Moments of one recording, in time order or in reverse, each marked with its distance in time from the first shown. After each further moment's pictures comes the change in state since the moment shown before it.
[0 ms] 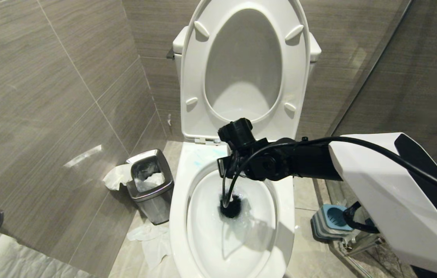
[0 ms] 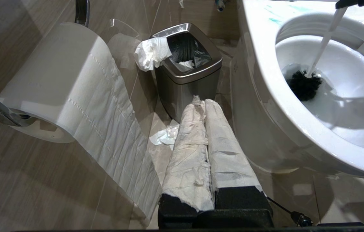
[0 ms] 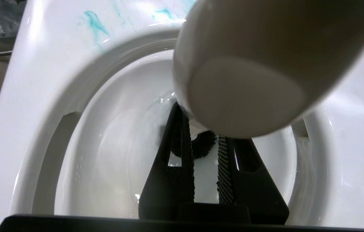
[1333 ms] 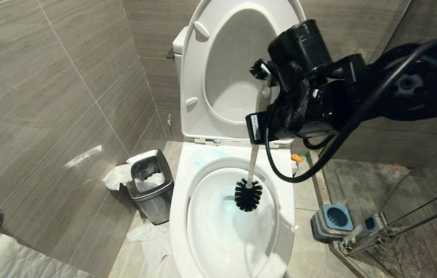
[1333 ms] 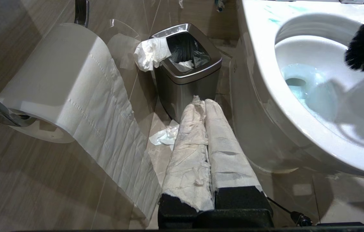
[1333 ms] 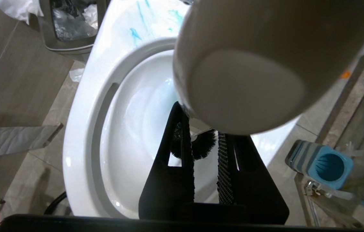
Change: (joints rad) left arm 0.000 0.000 0.000 0.000 0.000 0.000; right arm 0.057 -0.433 0.050 0.348 -0.004 0.016
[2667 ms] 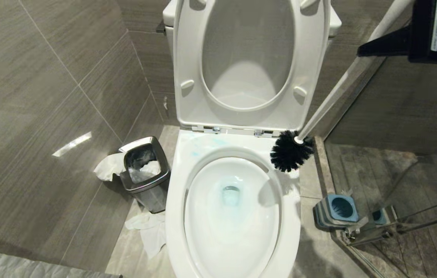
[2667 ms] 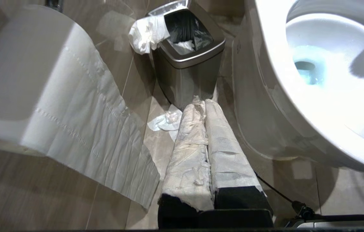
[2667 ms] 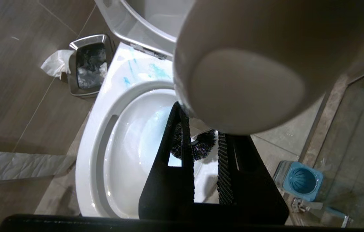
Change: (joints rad) left arm 0.000 0.000 0.000 0.000 0.000 0.000; right arm -0.066 -0.465 0.053 0.095 0.052 -0.065
